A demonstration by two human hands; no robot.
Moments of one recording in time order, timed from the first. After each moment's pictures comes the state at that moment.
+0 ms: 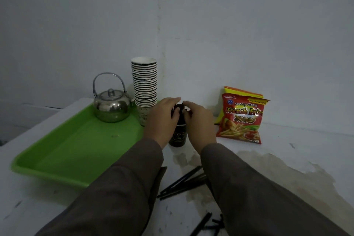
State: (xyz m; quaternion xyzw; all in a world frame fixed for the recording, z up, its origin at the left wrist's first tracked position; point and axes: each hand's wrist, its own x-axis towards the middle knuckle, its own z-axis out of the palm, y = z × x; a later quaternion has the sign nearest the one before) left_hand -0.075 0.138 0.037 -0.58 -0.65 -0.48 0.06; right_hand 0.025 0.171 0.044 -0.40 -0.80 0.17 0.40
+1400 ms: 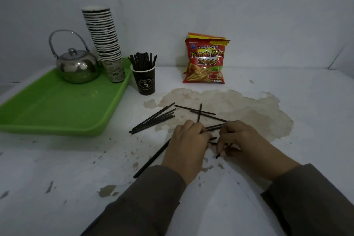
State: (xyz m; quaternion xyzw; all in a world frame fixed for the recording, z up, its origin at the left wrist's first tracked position) left_hand 0.098 0.018 -0.040 -0.77 -0.60 -0.21 0.05; right_hand 0.254 0.063 -0.017 -0.34 -0.92 0.13 0.15
